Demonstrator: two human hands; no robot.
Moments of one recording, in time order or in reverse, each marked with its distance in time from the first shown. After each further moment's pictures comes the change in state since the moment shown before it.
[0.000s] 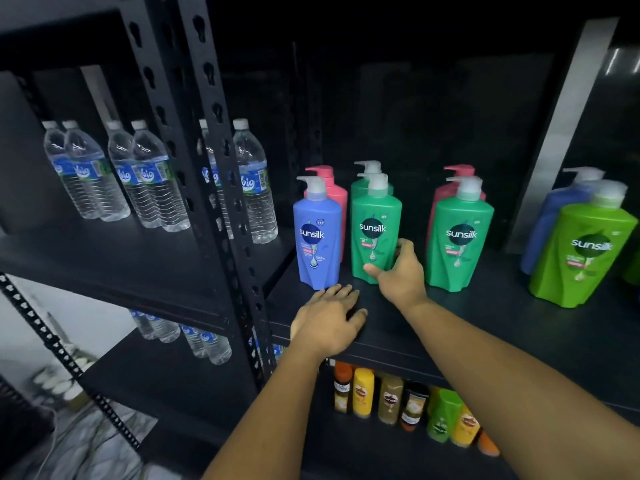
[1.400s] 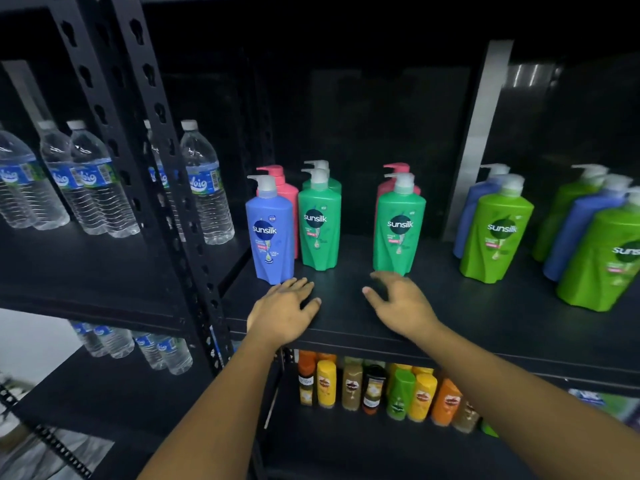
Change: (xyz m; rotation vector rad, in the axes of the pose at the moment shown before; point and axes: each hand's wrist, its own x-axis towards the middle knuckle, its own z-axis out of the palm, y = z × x) left_hand 0.003 -0.005 0.006 0.004 0.007 -0.022; right_hand -0.064 0.035 -0.100 -0.528 -0.183 -0.175
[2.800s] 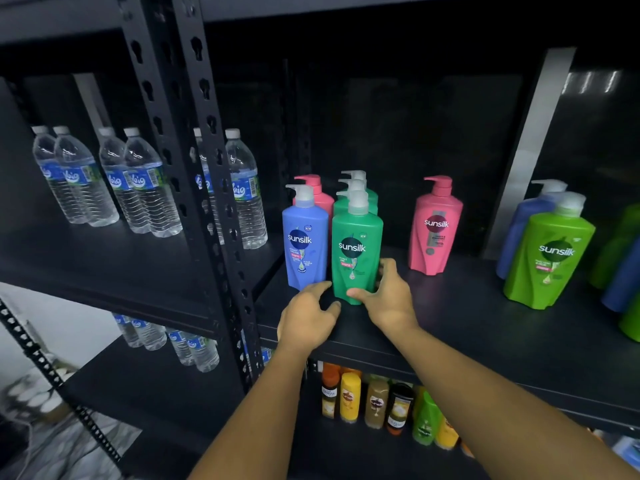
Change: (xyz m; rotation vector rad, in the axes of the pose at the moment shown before) left_hand 0.000 -0.002 -0.001 -0.425 0.243 -0.179; right_hand 0.038 -0.074 0.041 0.464 0.086 0.118
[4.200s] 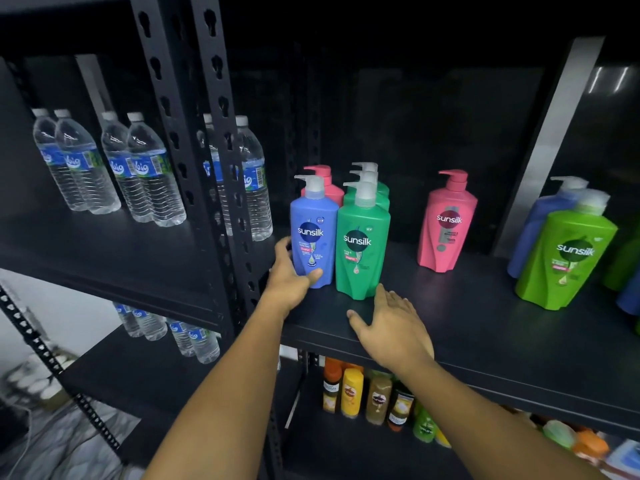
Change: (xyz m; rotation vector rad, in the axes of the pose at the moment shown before) left_hand 0.059 -0.038 -0.030 -0.545 0.028 -0.113; right_hand -0.049 0.006 0.008 -0.762 -0.168 -0.127
